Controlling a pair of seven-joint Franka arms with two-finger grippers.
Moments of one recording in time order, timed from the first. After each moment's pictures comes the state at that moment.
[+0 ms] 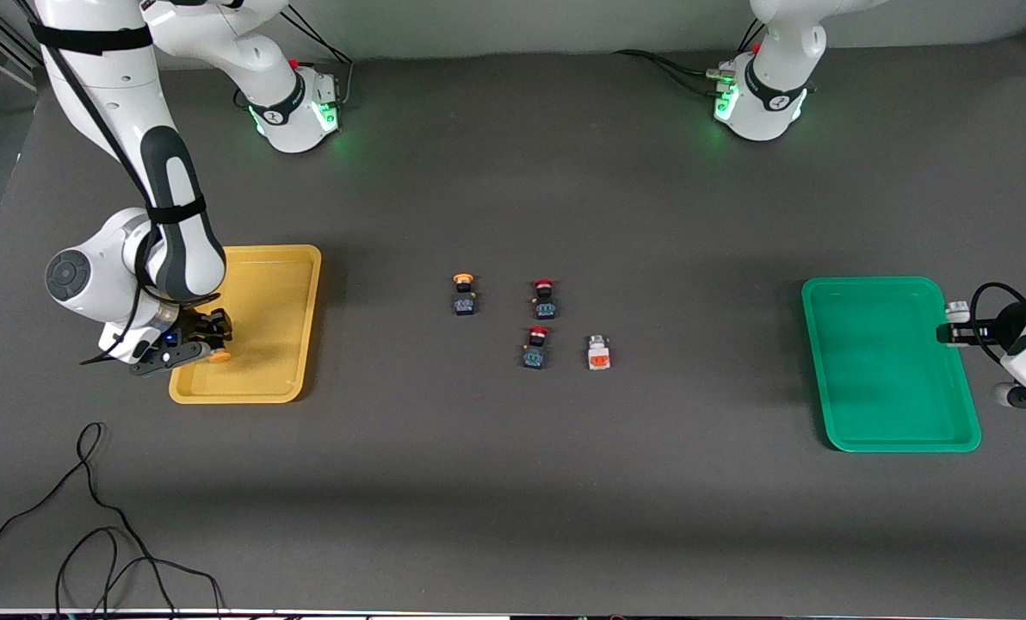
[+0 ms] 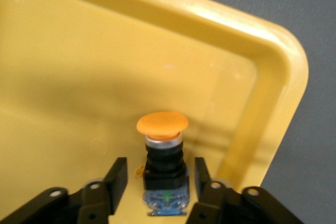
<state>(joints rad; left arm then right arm) 0.23 0.40 -0.03 -1.60 0.10 1.79 0.19 0.55 0.47 -0.69 -2.23 0.48 2.51 -0.81</state>
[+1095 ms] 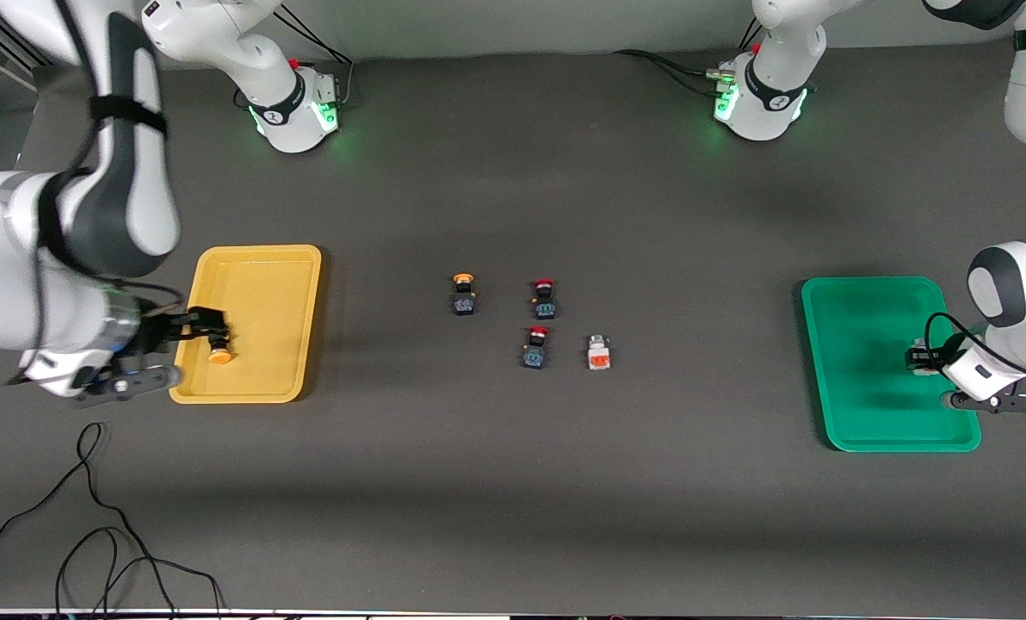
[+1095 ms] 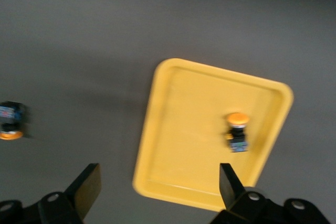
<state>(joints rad) 0.34 0.58 -0.03 -1.83 0.14 2.33 0.28 0.78 0.39 -0.77 -1.59 0.26 1.69 -0.23</state>
